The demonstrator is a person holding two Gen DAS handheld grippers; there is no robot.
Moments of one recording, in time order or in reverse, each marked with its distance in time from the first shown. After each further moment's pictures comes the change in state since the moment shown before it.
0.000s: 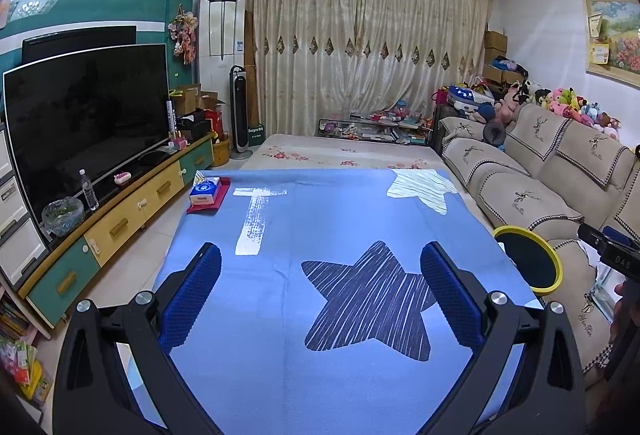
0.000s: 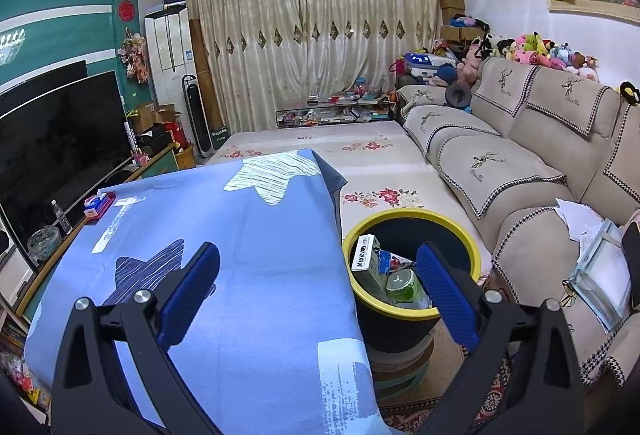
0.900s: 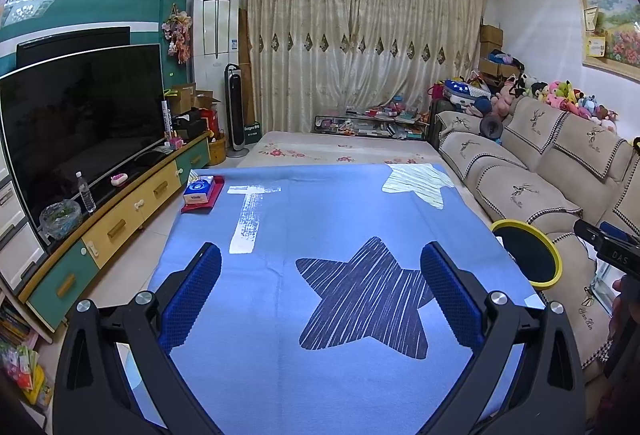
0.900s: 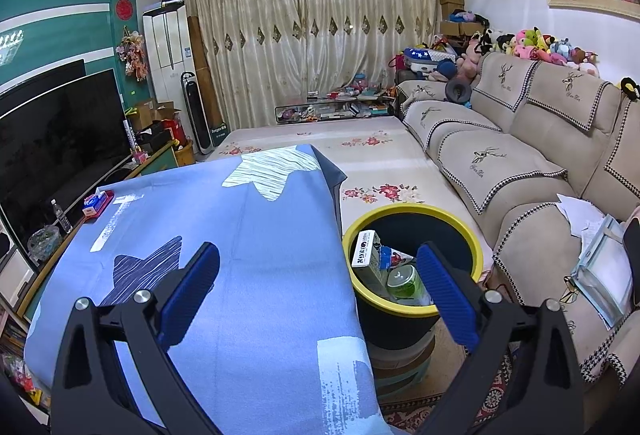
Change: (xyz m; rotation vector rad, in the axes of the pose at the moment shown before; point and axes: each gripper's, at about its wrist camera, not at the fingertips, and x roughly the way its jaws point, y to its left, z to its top) left arm 0.008 -0.004 -0.002 0.017 0.013 -0.011; right arm 0.004 -0.001 -0.009 0.004 0.009 0.000
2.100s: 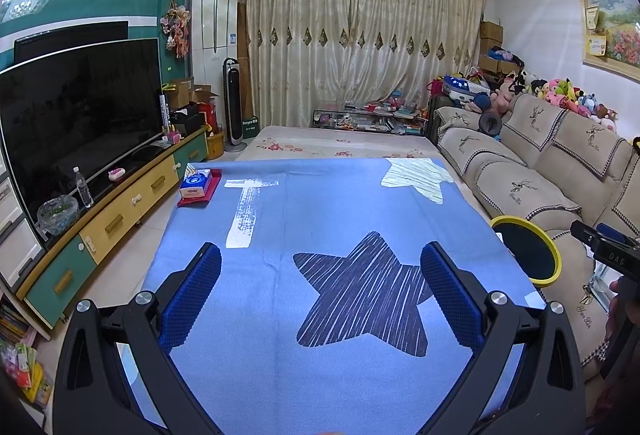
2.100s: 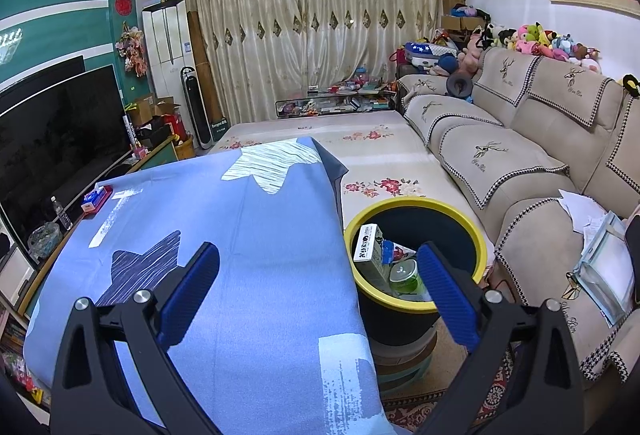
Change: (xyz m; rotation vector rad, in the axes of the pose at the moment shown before) left arm 0.006 0.000 -0.004 -0.006 0.015 -0.010; right arm 0.006 0.003 -0.008 0.003 0.013 0.001
